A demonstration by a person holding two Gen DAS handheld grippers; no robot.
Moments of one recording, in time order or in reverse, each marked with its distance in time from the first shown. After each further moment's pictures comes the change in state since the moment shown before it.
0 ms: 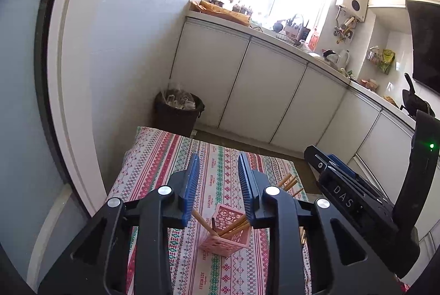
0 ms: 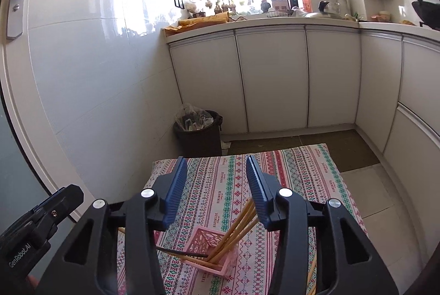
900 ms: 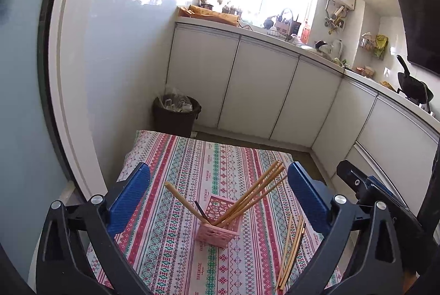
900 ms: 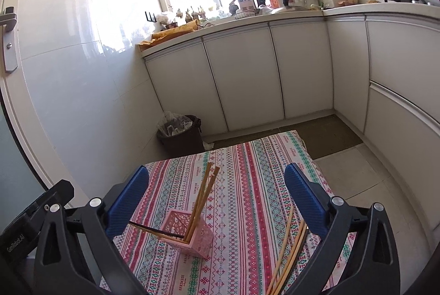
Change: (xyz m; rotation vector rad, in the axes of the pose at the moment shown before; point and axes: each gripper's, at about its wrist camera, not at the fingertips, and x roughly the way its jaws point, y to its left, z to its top) left arm -0.017 -0.033 -0.018 0.091 -0.003 0.011; right arm -0.061 -0.068 -0.022 0.124 -0.022 -0.059
